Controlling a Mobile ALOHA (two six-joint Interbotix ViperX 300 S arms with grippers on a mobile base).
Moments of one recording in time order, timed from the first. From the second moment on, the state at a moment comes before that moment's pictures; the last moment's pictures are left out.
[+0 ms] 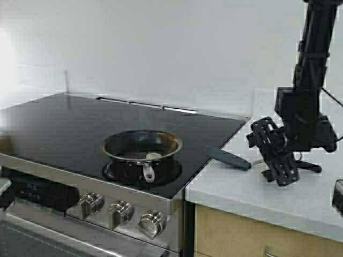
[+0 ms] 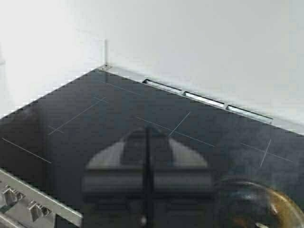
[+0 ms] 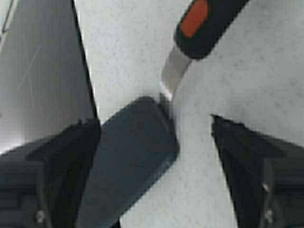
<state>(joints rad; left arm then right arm) -0.02 -1.04 1.28 0.00 -0.23 -0.08 0.28 0.85 0.60 0.18 -0.90 1.20</state>
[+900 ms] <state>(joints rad) -0.02 -1.04 1.28 0.00 -0.23 -0.08 0.21 0.96 0.37 0.09 -0.81 1.34</state>
